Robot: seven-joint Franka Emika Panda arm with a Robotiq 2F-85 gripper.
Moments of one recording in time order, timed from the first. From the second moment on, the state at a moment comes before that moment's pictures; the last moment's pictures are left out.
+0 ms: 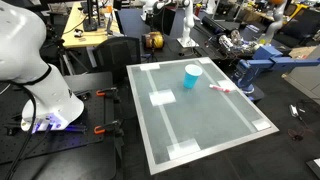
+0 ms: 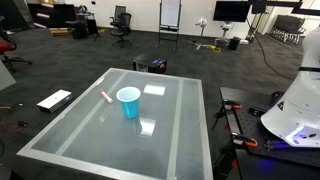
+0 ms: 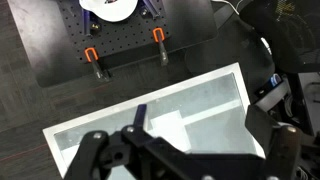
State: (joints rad) arm 0.01 -0.64 0.03 -2.30 0.17 1.45 0.32
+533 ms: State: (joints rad) arm 0.01 -0.64 0.03 -2.30 0.17 1.45 0.32
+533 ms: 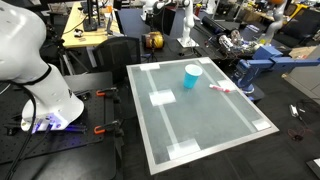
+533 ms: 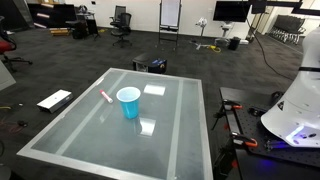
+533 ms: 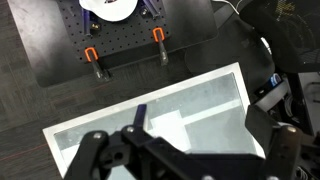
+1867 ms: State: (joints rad) arm -0.05 -0.29 0.13 -2.18 0.19 2.13 0.59
